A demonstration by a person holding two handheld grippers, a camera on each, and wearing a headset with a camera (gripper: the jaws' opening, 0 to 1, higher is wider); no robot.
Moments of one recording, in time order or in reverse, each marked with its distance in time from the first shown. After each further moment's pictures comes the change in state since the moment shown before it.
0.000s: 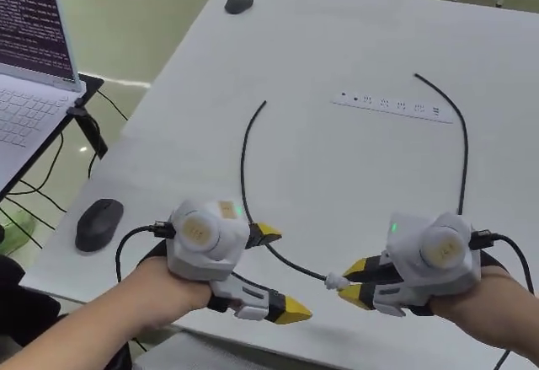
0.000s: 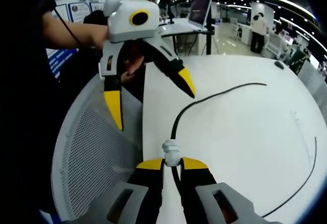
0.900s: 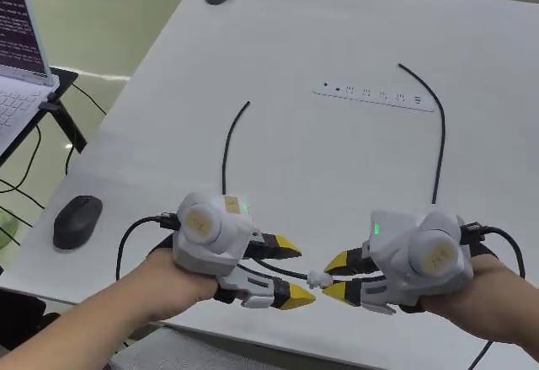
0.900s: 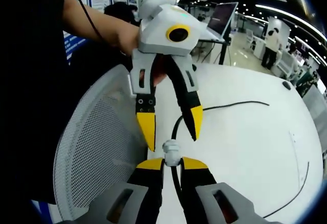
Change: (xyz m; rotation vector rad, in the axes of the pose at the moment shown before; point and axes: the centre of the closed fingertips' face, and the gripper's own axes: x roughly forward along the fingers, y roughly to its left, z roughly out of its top) left arm 0.029 -0.025 0.008 0.012 -0.011 -0.139; right arm -0.011 0.015 0.007 -0.165 0.001 0.023
